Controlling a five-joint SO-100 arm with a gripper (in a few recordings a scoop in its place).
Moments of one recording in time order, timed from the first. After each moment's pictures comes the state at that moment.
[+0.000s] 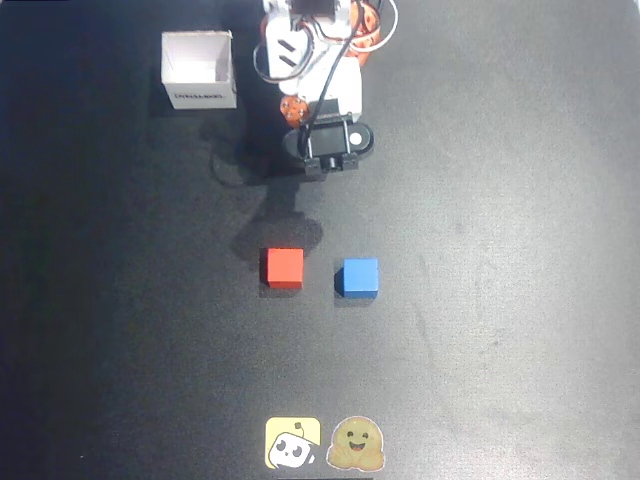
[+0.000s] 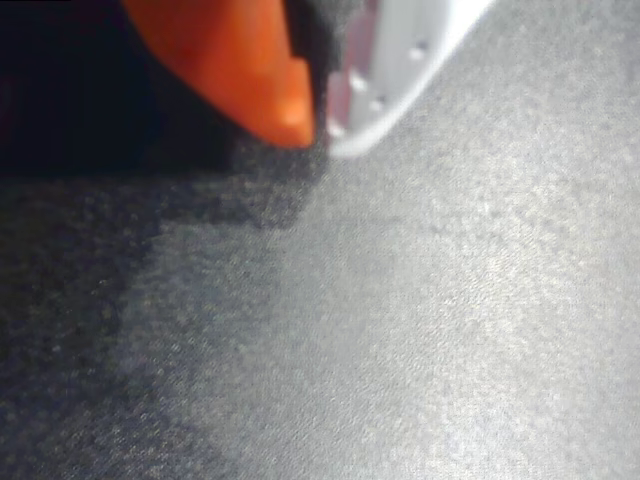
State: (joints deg) arm 1.0 182.9 169.5 76.3 85.1
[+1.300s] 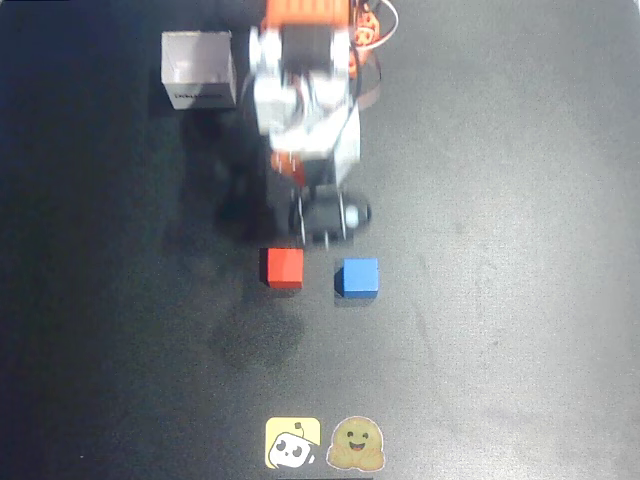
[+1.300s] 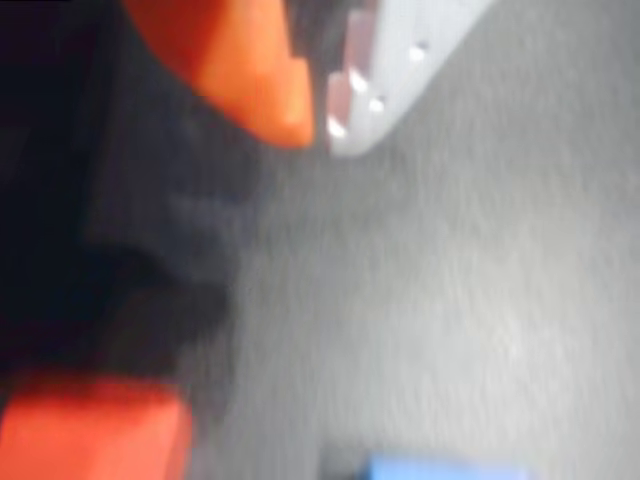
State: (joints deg) arm 0.9 115.9 117.3 75.7 85.1
